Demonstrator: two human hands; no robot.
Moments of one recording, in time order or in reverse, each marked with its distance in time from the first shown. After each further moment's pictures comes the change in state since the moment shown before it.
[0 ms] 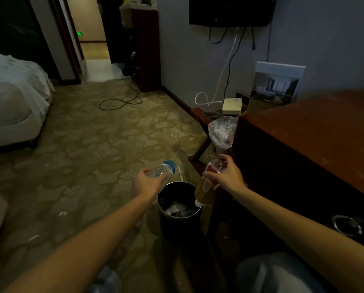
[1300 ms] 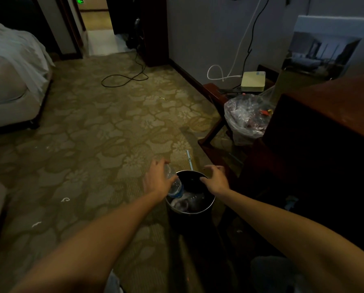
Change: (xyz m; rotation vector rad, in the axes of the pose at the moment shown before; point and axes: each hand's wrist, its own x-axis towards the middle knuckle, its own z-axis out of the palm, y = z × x) left_hand 0.083 -0.053 0.059 0.466 -0.168 0.352; right_hand 0.073 0.072 0.125 -0.206 -0.217 0.107
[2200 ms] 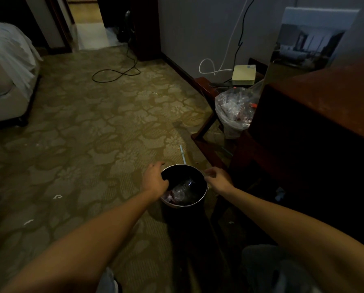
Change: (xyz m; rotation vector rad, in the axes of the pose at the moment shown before) left_hand -0.013 0.003 0.015 0.024 -0.148 -0.008; right_hand -0.010 0.032 -0.023 0.068 -0.072 0.095
